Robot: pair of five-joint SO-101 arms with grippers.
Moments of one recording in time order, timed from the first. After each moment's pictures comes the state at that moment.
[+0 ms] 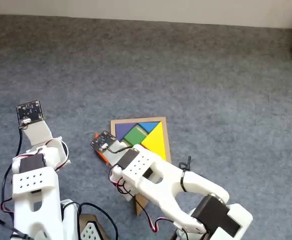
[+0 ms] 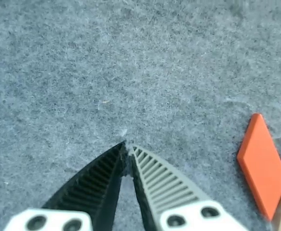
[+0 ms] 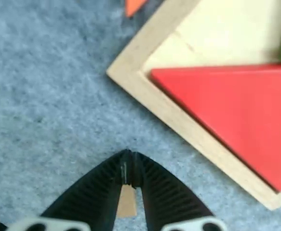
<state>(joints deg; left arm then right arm) -23.0 -51.2 71.5 50.3 9.6 -57.9 -5.5 42.4 59.6 -1.0</state>
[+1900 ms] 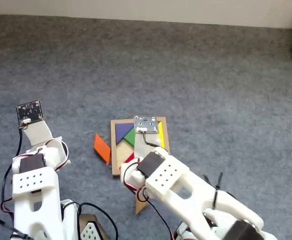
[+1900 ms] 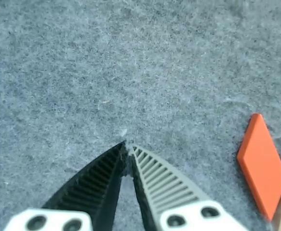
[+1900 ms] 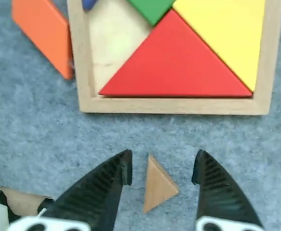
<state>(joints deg) -23.0 -51.2 71.5 50.3 9.6 -55.2 -26.5 48.6 63.9 -42.9</state>
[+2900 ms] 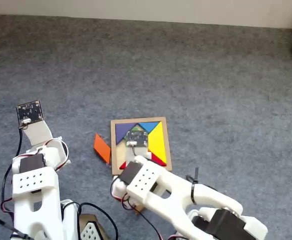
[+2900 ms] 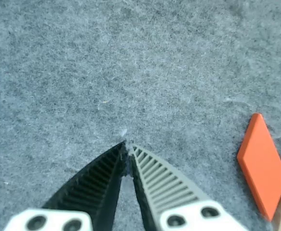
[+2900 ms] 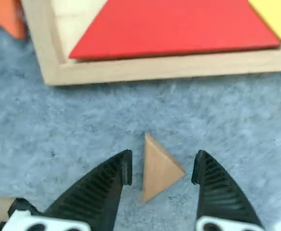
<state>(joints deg) -23.0 -51.2 71.5 50.3 9.6 -63.9 -15.7 48.3 62.9 -52.6</state>
